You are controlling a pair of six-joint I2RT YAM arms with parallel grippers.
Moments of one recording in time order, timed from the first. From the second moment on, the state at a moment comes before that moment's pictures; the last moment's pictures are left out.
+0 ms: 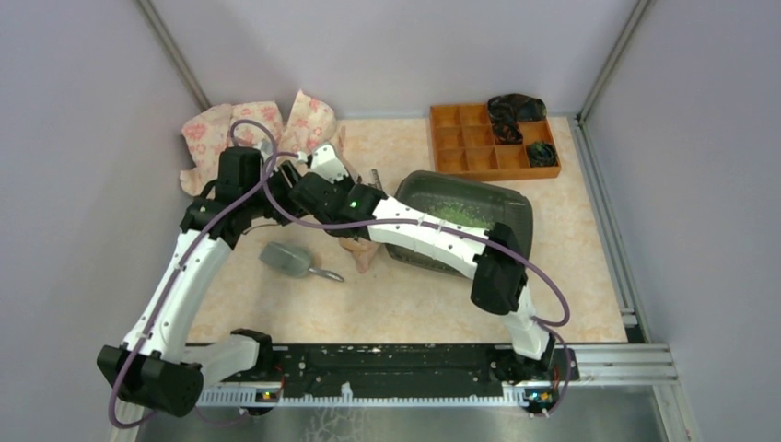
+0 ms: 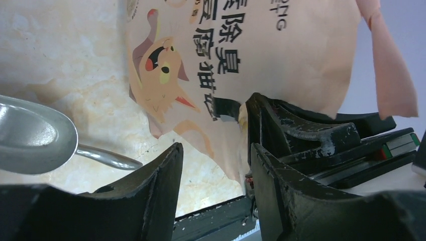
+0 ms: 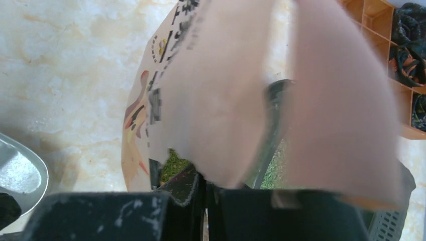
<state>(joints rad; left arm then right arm) -0.26 1.12 1.17 -0.72 0.26 -0.75 1.14 2.06 2.02 -0.81 0.84 0.31</state>
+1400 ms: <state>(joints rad) -0.40 1.27 1.15 -0.77 -0.02 -0.83 1.11 1.82 1.68 -0.50 0.64 0.46</state>
